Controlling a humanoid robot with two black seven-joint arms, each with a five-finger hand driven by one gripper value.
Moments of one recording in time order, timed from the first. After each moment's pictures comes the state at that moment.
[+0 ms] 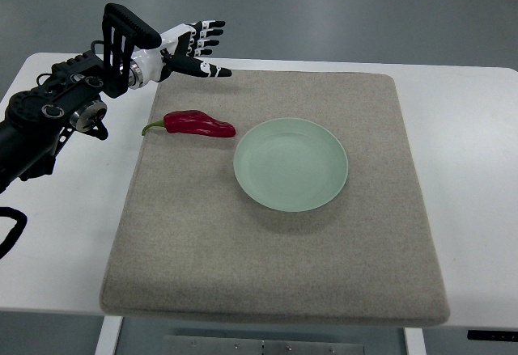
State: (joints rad) left arm -1.08 0.26 -0.39 -0.48 0.70 -0.32 -0.29; right arm -0.01 0.00 0.01 0.13 -0.12 0.17 0.11
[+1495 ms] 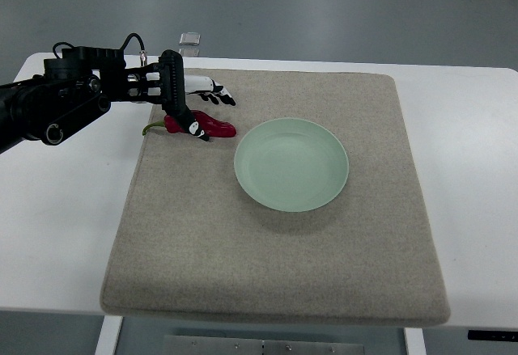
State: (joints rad) left arm -1.16 0.36 -0.16 -0.67 1.31 -0.36 -0.31; right arm -0.01 0.00 0.01 0.13 -0.12 0.17 0.11
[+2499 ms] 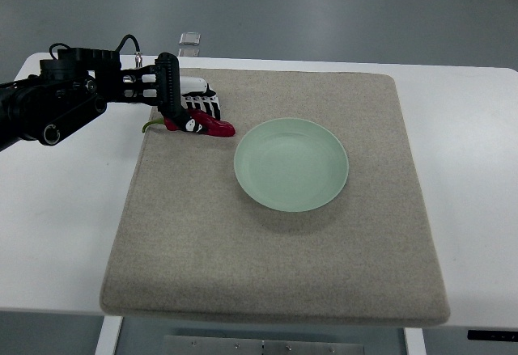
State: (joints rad) left arm -1.17 0.37 -0.13 -0.65 1.31 -0.35 -0.30; right arm -0.01 0.00 0.01 0.13 -0.12 0.17 0.11
